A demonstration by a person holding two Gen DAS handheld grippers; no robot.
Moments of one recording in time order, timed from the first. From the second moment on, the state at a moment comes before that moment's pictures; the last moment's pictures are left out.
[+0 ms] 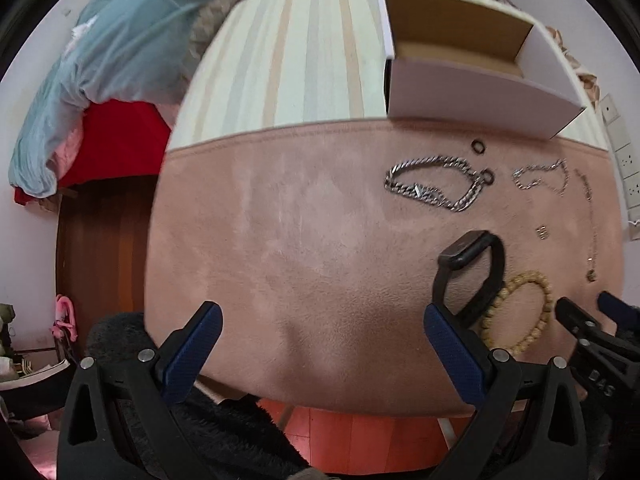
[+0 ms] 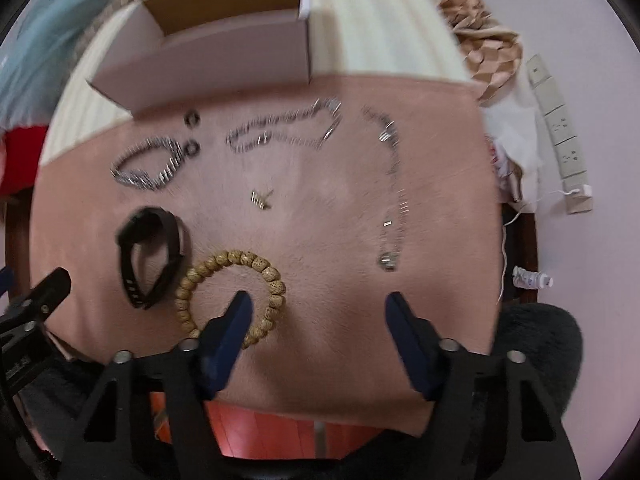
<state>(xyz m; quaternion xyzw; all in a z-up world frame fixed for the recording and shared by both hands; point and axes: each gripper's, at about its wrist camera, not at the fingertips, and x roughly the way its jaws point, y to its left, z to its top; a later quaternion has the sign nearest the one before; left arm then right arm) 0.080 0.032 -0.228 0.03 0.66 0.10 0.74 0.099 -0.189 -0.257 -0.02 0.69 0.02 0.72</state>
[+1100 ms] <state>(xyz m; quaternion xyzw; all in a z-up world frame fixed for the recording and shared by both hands) 0.080 -0.014 -0.258 0.03 0.66 -0.01 0.75 0.099 -0.221 -0.262 0.01 0.67 0.01 0.74</state>
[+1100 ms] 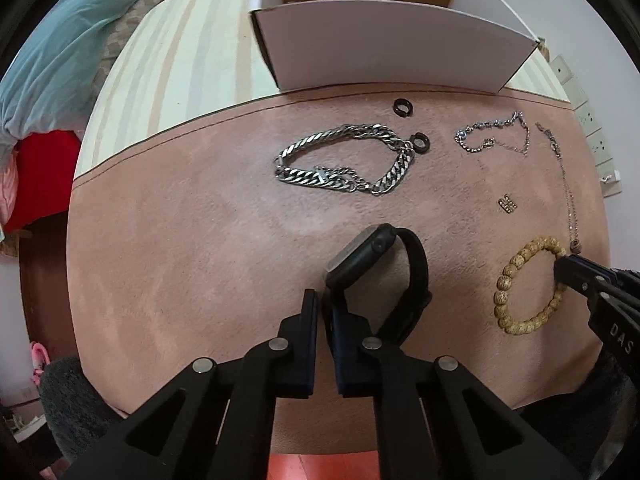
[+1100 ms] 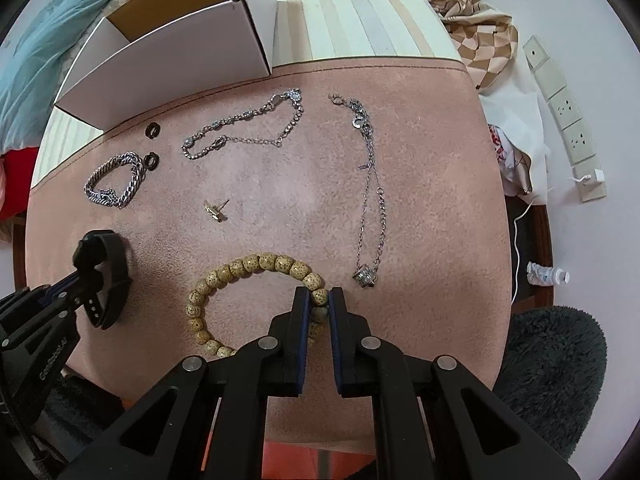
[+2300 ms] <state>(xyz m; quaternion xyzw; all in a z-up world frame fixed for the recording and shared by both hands) 0.246 0.020 -0.176 -0.08 0.59 -0.05 0.80 0.273 -0.179 -0.129 0.08 0.58 0.13 0.80</state>
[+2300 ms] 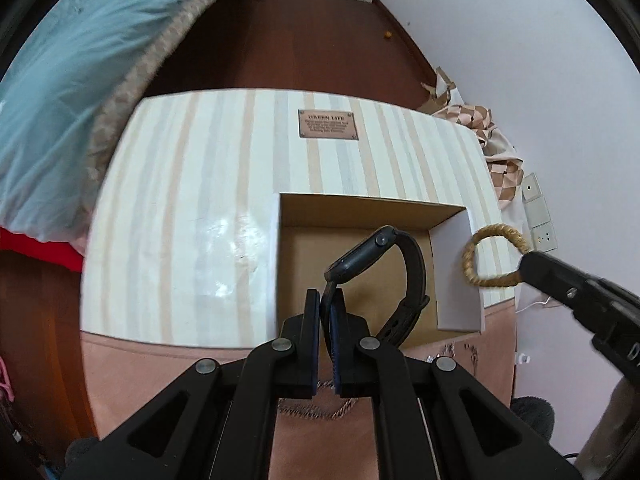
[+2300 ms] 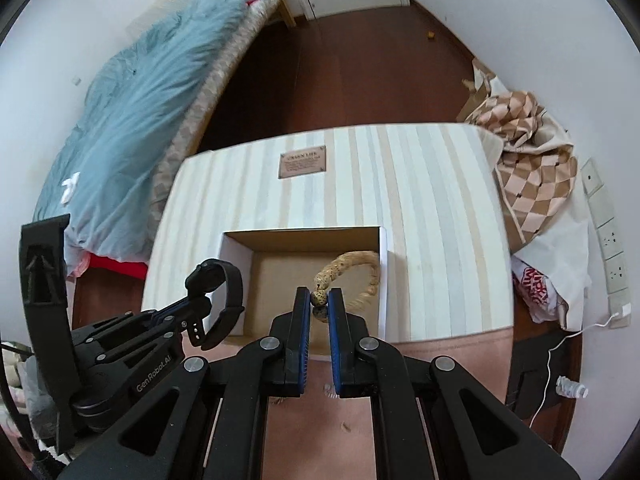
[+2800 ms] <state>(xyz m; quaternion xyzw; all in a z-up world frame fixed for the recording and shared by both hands) 0.275 0.029 -0.167 -0.07 0.59 0.00 0.80 0.300 -0.192 -0.169 0.09 0.63 0.13 0.76</state>
